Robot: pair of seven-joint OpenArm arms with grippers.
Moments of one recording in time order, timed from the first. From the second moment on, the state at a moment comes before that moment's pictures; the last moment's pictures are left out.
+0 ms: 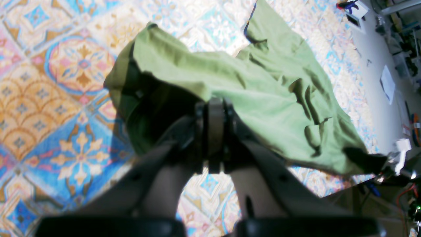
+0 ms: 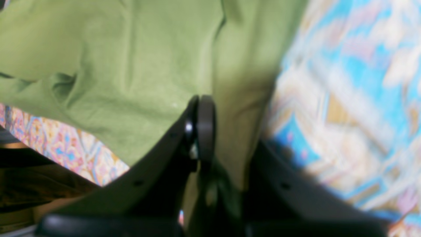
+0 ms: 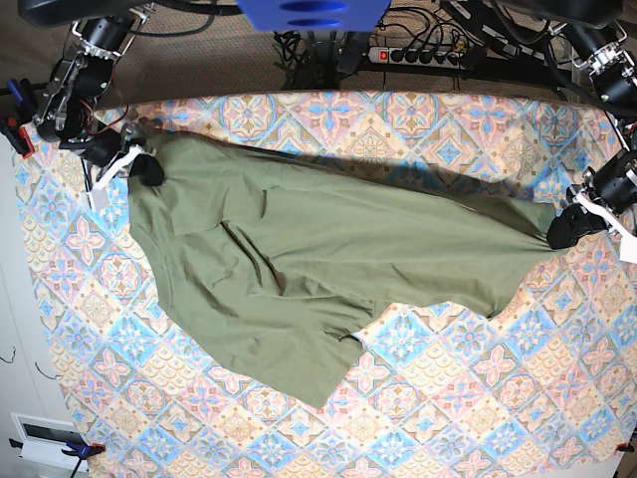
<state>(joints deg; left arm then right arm) 8.8 -27.1 -42.6 105.5 -71.0 -15.3 75.4 -9.8 13.7 35.8 82.6 50.2 40.9 -67.9</state>
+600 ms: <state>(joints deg) 8.6 -27.1 -42.6 105.5 -71.0 -15.3 75.3 -8.3 13.6 38.2 78.0 49.8 40.9 -67.6</state>
